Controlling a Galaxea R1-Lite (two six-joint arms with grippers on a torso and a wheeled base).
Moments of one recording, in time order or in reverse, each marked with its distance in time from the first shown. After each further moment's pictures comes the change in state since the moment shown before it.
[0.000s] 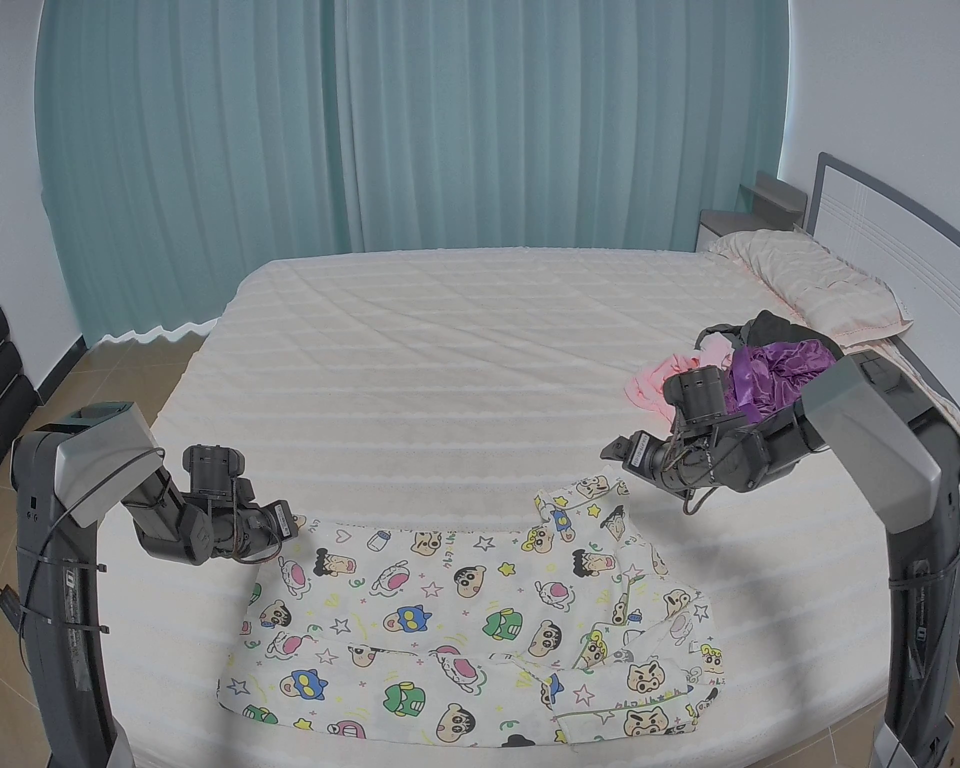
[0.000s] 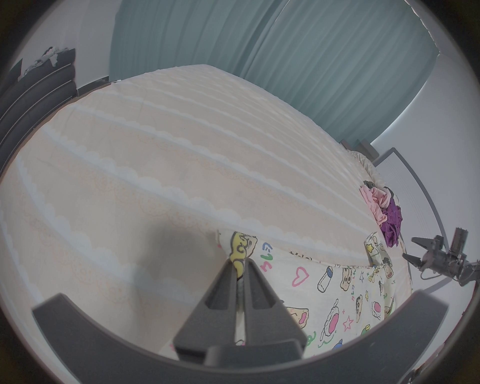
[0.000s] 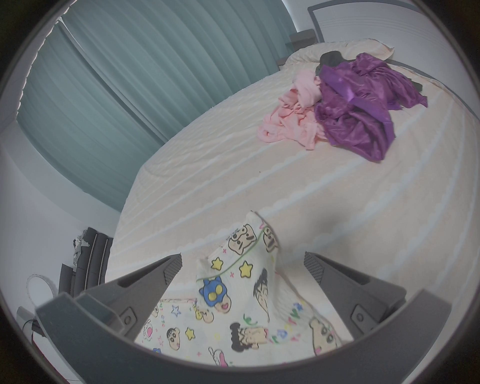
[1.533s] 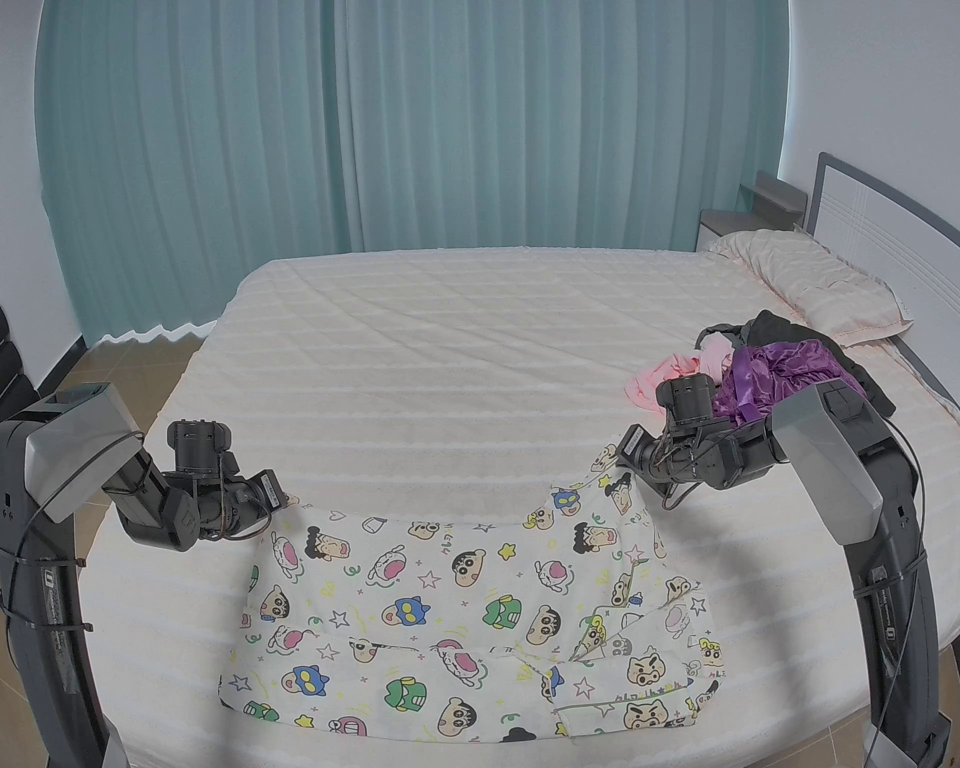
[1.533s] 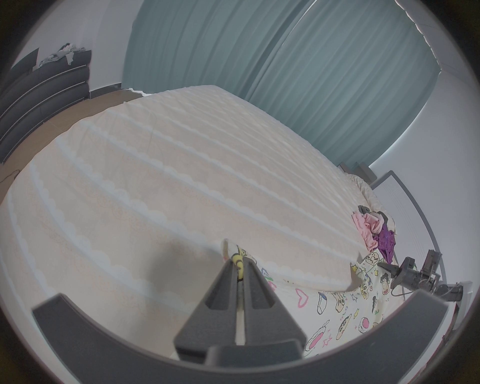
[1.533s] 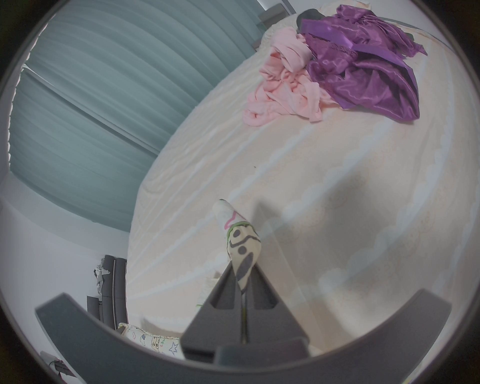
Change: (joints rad) left arm 0.001 -0.106 0.035 -0.034 0.047 -0.090; right arm -0.053 0.224 -0.308 0.046 0.108 0.180
